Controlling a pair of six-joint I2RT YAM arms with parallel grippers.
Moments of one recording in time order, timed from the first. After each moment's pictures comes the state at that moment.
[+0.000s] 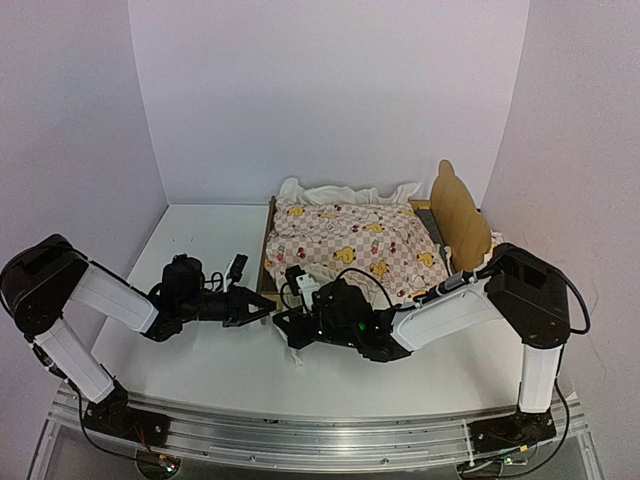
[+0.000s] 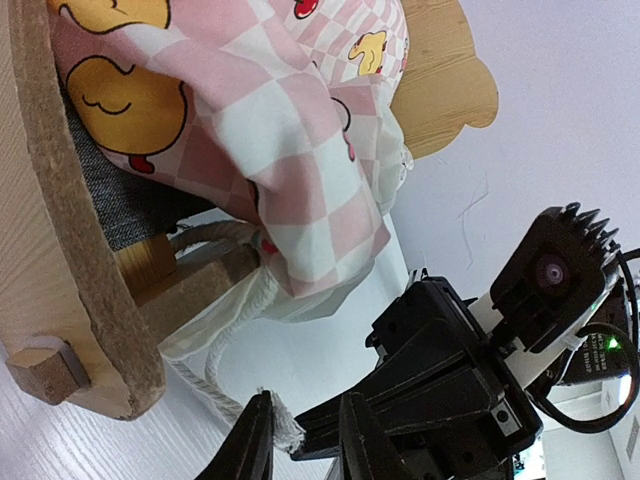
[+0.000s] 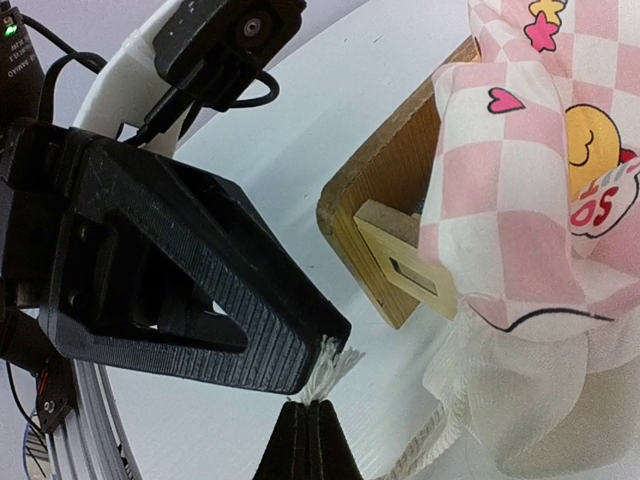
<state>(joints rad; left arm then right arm) -0.61 1.58 0.46 0.79 0.68 -0.87 1.13 1.99 1.06 0.52 0.05 0.50</state>
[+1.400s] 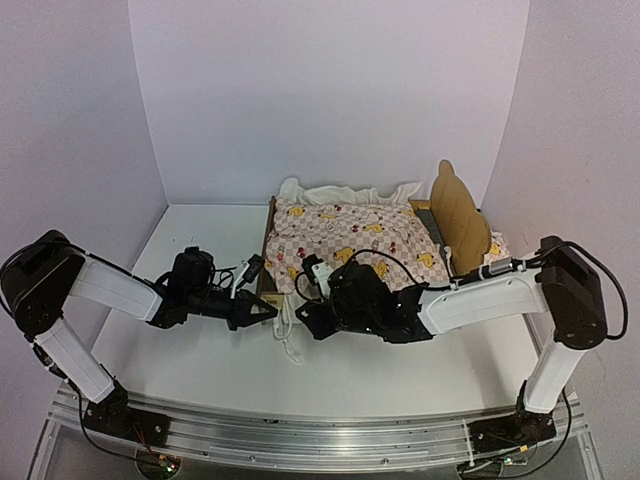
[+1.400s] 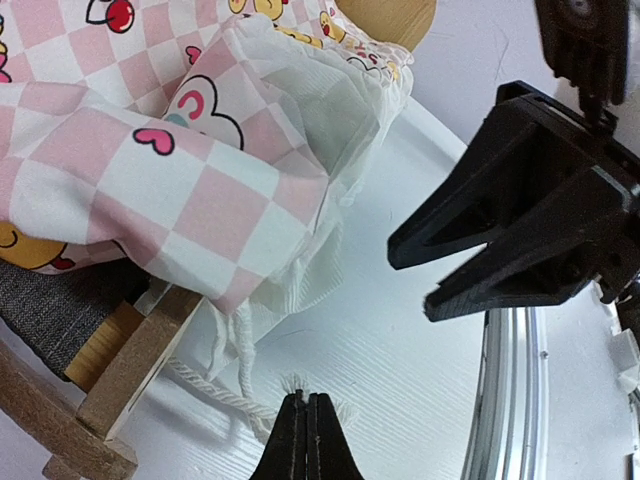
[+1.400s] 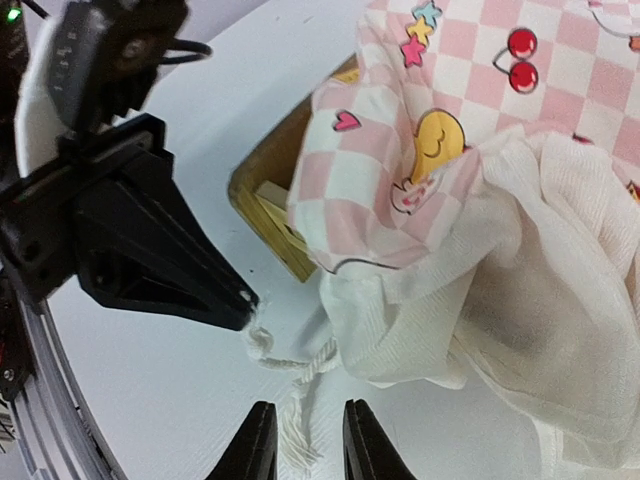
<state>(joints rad) -0.61 1.58 0.57 0.50 0.71 -0.12 1.10 1.81 1.06 0.15 0.15 0.44</state>
